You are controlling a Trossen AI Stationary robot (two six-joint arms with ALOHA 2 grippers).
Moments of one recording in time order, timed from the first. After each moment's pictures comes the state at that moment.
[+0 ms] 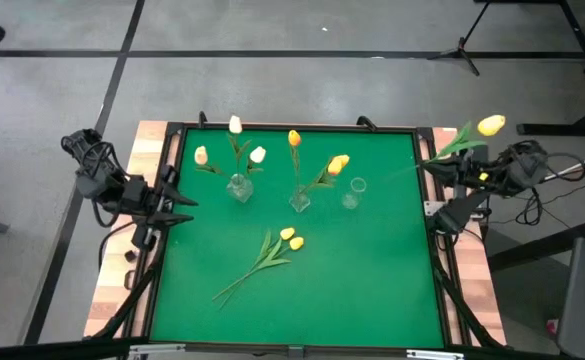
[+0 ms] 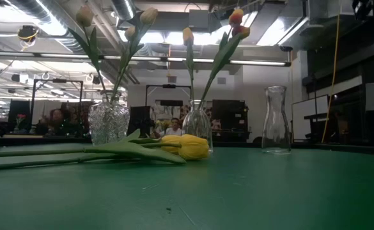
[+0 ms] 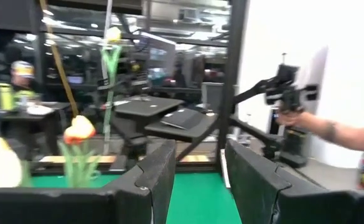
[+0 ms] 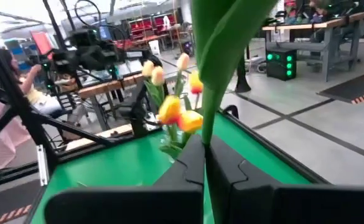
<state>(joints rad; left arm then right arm) -0.78 0.48 0.69 -0.04 -0.65 0.02 0.69 0.28 0.85 -0.68 0.95 0.30</state>
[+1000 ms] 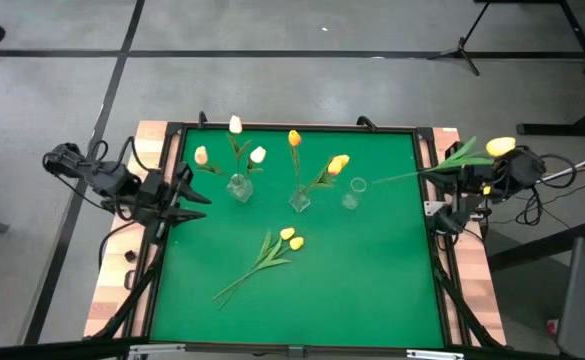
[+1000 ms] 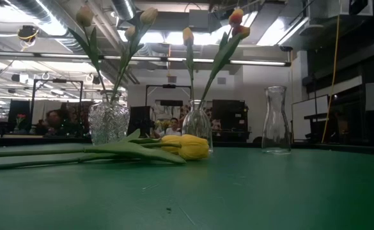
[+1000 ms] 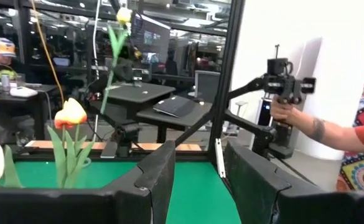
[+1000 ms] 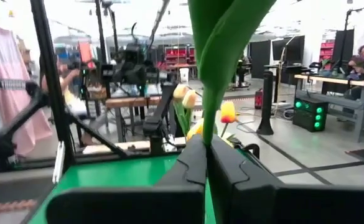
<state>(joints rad) -0.44 0.51 0.69 -0.10 -0.28 -0.10 0.69 0.15 0.70 -0.37 0.81 -0.08</state>
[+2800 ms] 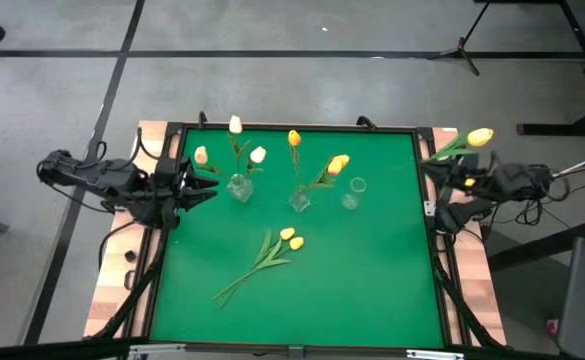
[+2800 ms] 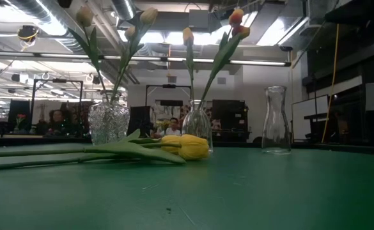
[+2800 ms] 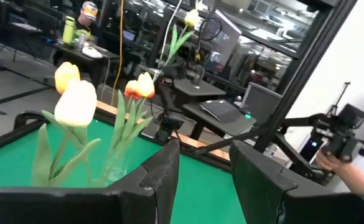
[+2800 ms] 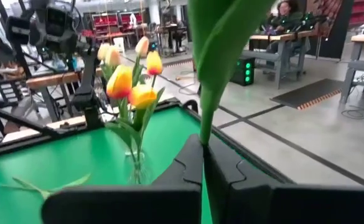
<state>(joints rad) -0.30 0.53 0.69 -0.15 -0.40 -0.40 0.40 0.12 0.67 -0.63 0.81 0.17</state>
